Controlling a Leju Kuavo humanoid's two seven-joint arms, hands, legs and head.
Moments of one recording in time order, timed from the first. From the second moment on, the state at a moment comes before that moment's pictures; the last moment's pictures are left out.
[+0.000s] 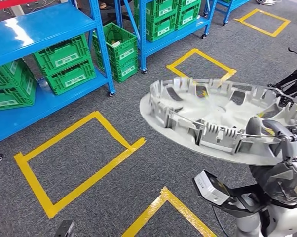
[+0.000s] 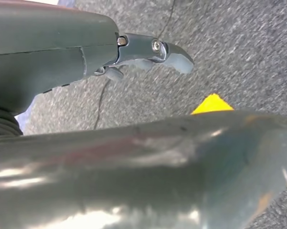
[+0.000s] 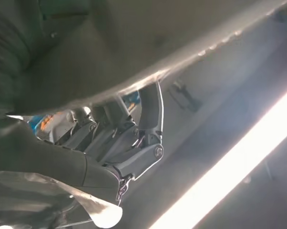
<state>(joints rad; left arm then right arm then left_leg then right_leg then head) -0.09 -0.16 0.58 -0.19 -0.68 0.04 0.01 0.03 0.21 -0.04 -2.14 1.57 -0.66 -0.48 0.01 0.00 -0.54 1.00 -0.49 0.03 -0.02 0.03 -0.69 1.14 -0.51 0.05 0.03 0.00</state>
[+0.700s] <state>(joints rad) -0.11 -0.17 0.57 -0.19 -0.73 0.05 -0.02 0.07 0.21 -0.08 -2.21 1.57 -0.66 -0.43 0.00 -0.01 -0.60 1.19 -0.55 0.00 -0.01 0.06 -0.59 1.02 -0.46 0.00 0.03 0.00</state>
